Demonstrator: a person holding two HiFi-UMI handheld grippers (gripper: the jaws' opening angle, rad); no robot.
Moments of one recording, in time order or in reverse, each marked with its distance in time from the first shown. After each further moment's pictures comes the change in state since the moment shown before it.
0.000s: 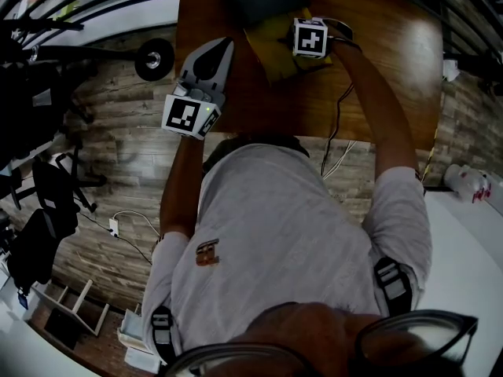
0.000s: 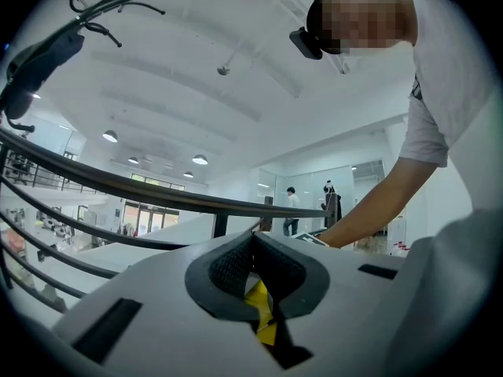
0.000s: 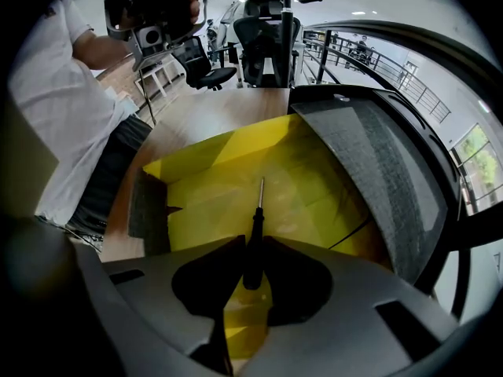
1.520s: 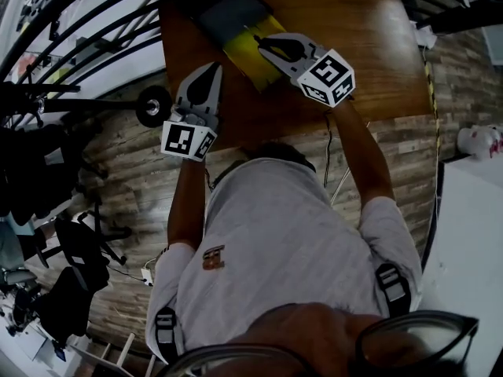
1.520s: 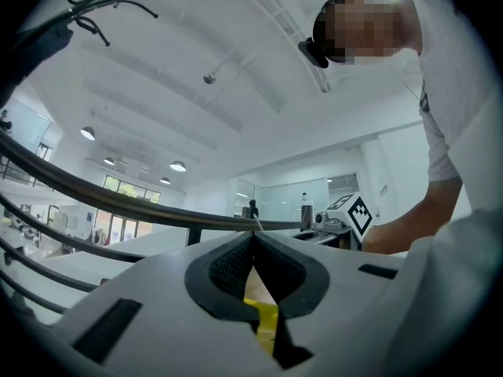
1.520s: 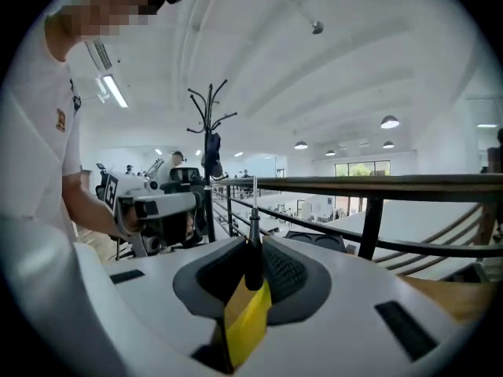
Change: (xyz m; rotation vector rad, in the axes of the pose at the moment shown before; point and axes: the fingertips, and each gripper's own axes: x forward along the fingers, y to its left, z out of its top) left arm -0.048 -0.044 0.043 -0.001 -0.070 -0.177; right arm -0.221 0.073 0.099 0.570 -1.039 -0.553
